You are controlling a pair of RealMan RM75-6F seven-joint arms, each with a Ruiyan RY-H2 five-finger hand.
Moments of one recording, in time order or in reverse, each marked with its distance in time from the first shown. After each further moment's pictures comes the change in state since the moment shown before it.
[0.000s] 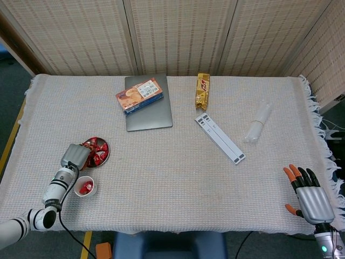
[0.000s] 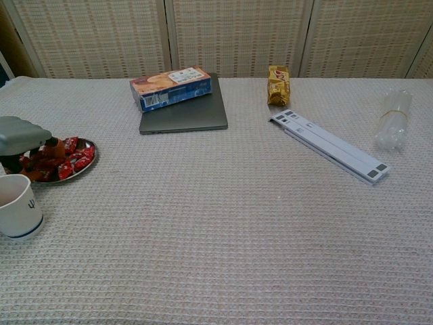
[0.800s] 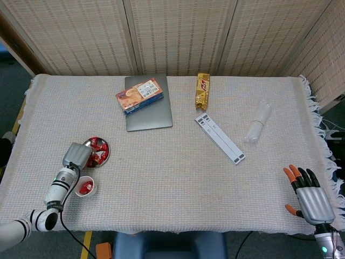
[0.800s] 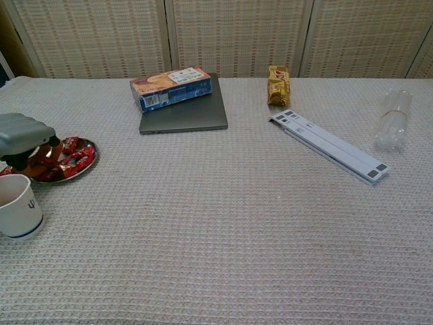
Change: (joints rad) left arm 0.014 -0.036 0.001 0.046 0.077 0.063 -0.047; right arm -0.002 0.003 -0.003 -0.003 -0.004 0.003 0.001
